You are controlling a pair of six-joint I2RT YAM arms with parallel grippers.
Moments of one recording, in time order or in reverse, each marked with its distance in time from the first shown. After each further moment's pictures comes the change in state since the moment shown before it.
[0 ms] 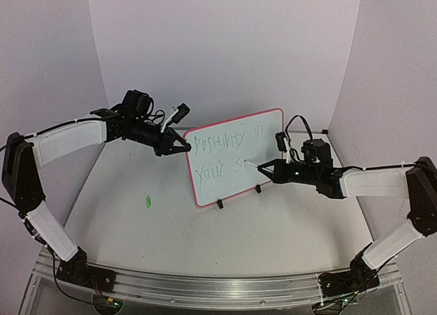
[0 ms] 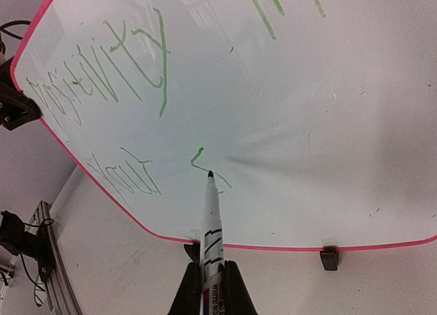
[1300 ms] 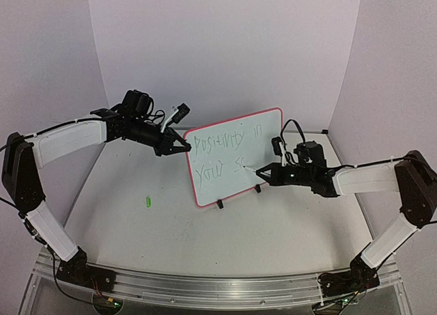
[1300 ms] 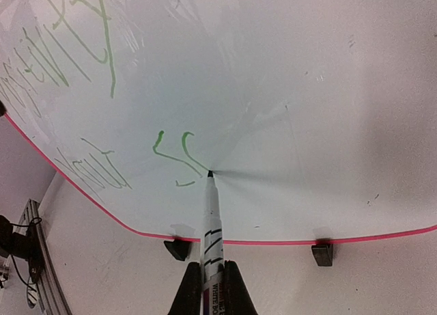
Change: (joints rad) left arm 0.000 0.000 0.000 0.000 0.000 -0.001; right arm -0.003 0.089 0.028 -0.012 0.021 0.003
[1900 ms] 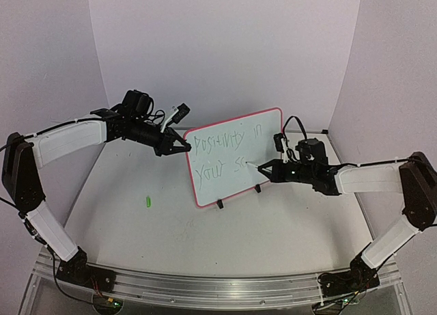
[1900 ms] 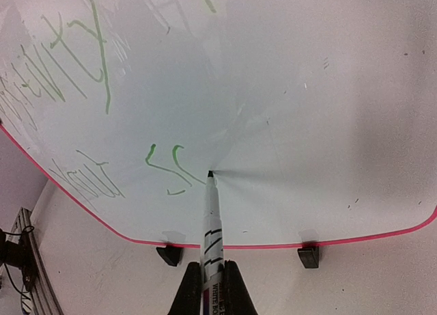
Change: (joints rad) left arm 0.000 0.000 0.000 0.000 0.000 0.000; right arm 0.000 -0.029 0.016 -0.032 0.052 -0.007
